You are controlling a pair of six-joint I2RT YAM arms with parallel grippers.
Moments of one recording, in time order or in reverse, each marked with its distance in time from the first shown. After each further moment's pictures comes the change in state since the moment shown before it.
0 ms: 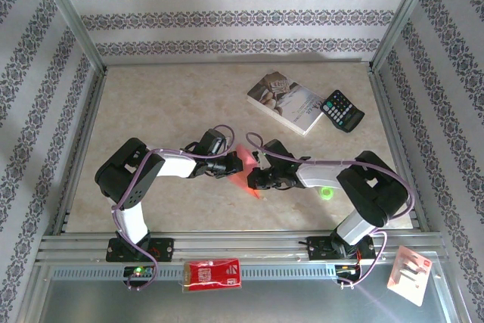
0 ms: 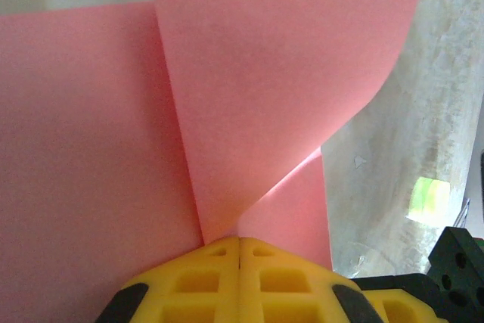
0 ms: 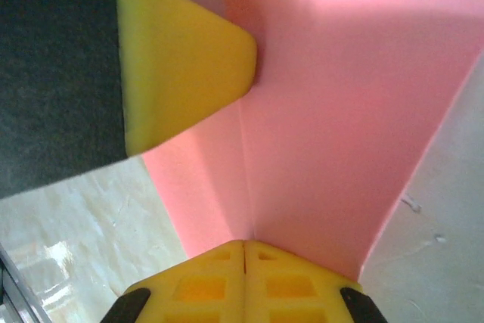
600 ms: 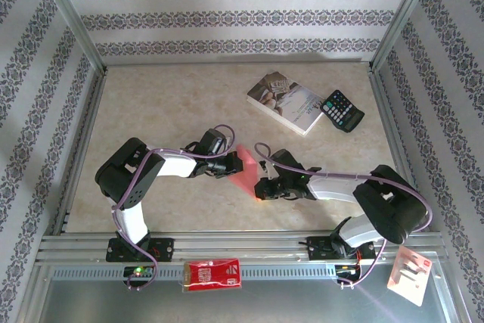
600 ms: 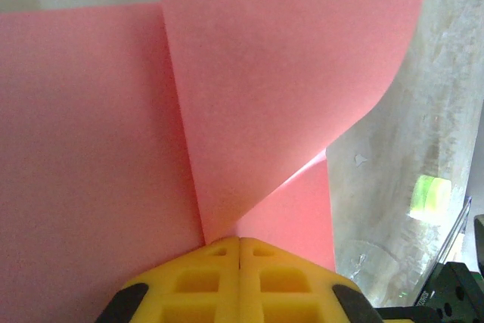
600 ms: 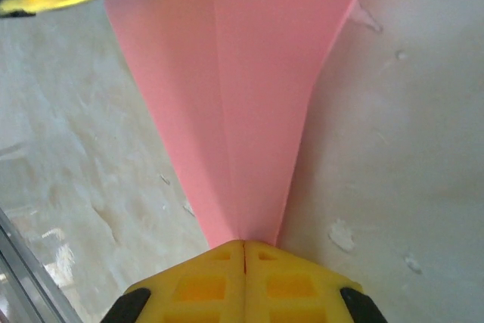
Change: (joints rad) left arm 0.000 0.002 0.006 -0.010 0.003 0.008; right arm 0.019 -0.152 -0.135 -0.031 -0.002 -0.002
